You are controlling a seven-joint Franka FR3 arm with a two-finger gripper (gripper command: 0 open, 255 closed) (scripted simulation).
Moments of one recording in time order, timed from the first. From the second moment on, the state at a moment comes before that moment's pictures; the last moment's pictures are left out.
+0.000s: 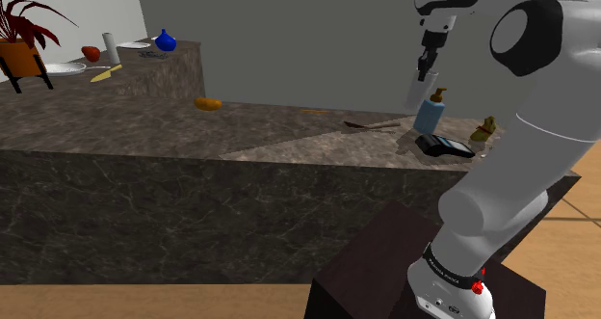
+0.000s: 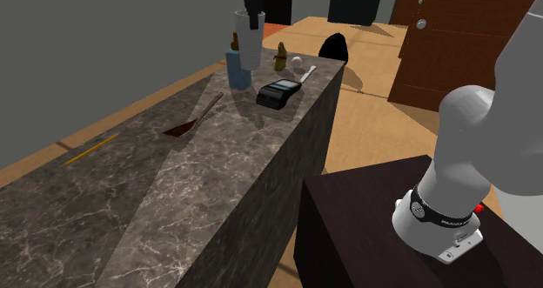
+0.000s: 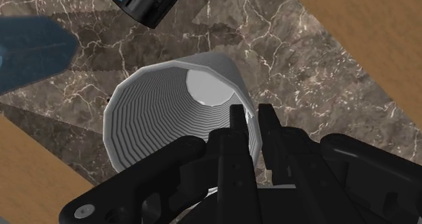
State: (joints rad) arm -0.41 -0.03 -0.41 -1.64 -0.09 1.67 -0.86
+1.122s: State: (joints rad) arm -0.45 0.02 -0.46 -1.76 -0.07 1.83 -0.94
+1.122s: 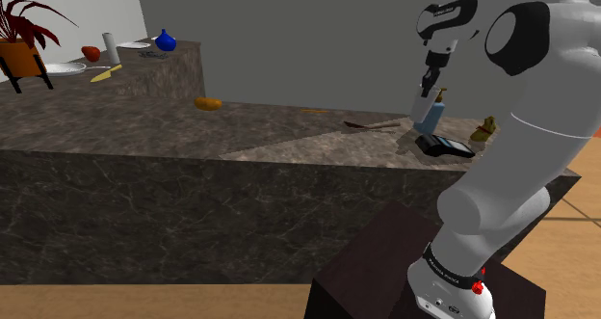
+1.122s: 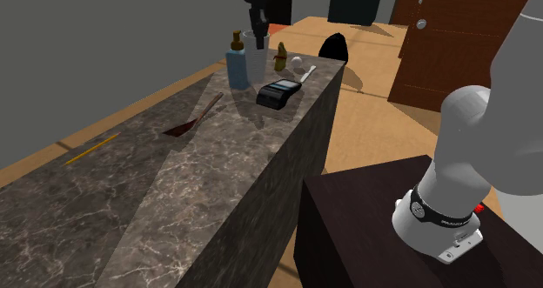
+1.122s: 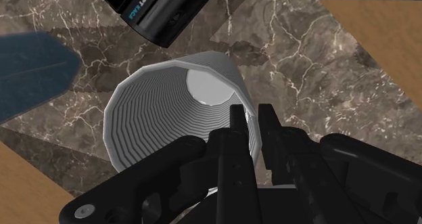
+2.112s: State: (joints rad) arm -0.46 0.04 -0.46 -1.94 -0.06 2.03 -0.94
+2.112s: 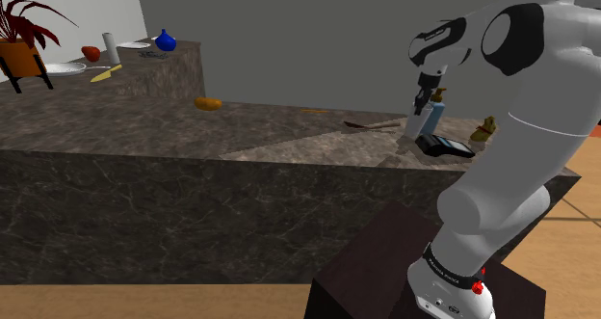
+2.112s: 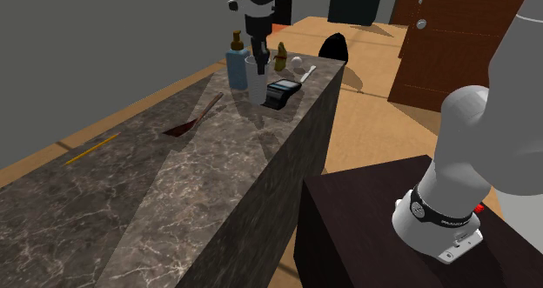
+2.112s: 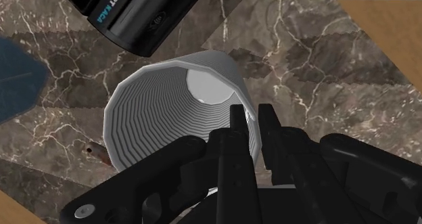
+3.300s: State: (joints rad) arm -0.46 0.10 -0.46 -2.05 -0.03 2.20 -0.95
